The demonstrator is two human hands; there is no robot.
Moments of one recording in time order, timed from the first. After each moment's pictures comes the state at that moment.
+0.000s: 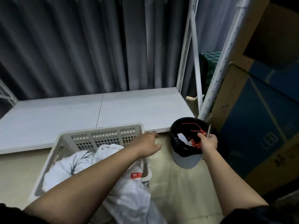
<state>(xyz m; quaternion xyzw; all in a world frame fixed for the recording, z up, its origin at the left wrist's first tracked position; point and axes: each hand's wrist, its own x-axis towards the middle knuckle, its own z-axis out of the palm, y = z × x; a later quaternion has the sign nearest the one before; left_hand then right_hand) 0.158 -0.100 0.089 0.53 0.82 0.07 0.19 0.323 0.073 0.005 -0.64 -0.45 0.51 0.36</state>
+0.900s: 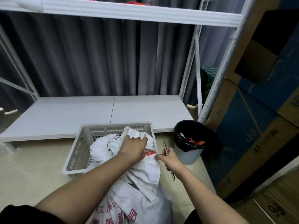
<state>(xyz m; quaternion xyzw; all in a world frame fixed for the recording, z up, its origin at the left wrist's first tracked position) 0.160 -0.256 0.114 0.58 0.81 -0.08 -0.05 0.291 -0.160 0.059 -0.46 -0.66 0.57 0.11</state>
